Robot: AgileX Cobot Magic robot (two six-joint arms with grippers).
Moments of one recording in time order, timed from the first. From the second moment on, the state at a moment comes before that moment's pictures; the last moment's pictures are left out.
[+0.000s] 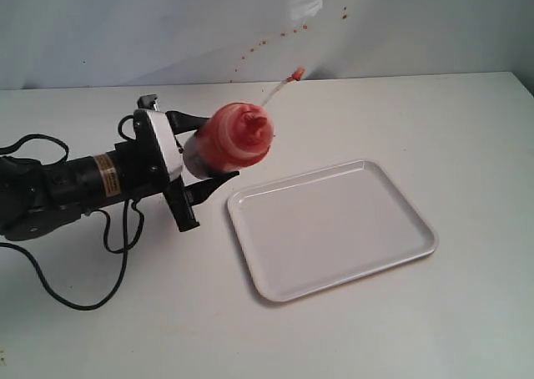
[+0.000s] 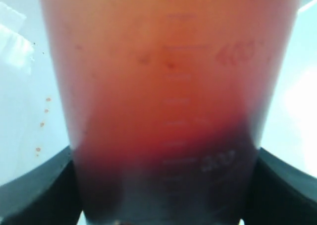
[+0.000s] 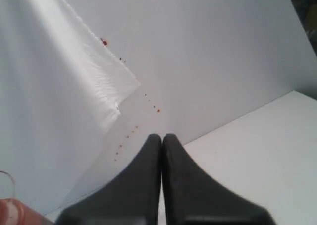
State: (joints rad) left arm -0.24 2.01 -0.83 0.83 -0.99 0.37; right arm 0.05 0.01 0.00 0.58 -0.03 -0.08
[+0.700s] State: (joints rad) left arm -0.49 1.98 -0.83 0.19 -0.88 1.24; right arm 0.43 0.13 -0.26 0.56 0.01 -0.22
